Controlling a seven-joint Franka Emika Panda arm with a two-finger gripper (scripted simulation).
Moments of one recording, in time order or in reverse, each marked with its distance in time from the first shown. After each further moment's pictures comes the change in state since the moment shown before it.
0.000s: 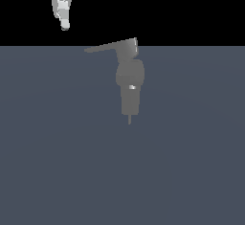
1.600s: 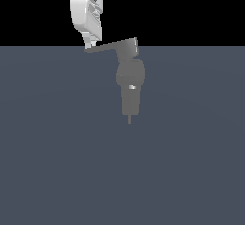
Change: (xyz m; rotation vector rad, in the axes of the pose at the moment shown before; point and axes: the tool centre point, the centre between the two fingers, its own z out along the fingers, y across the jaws) arm 0.085 -0.095 0.041 -0.027 -0.042 0.554
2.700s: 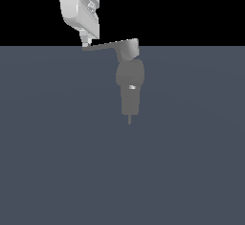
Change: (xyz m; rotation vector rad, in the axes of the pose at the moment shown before) arm 0.001 0.050 0.002 0.003 -0.001 0.006
